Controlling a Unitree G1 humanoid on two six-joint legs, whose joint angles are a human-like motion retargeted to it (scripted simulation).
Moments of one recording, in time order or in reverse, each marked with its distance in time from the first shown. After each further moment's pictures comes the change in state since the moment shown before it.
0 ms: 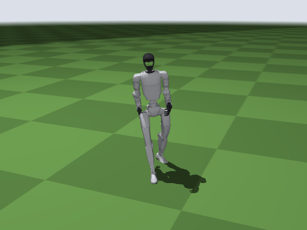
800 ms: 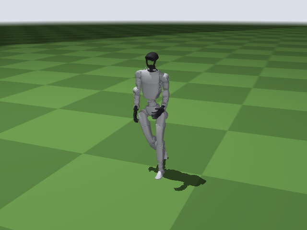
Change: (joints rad) left arm 0.158 -0.014 0.184 -0.045 0.132 -0.016 -0.036; right arm -0.227 -0.017 0.156 -0.068 -0.029 -0.025 -0.123; waist 0.230 -0.213 -0.020; left_leg -0.534 -0.048 -0.160 0.141 0.051 0.241; right_leg 0.409 0.241 0.419 0.720 0.323 0.162
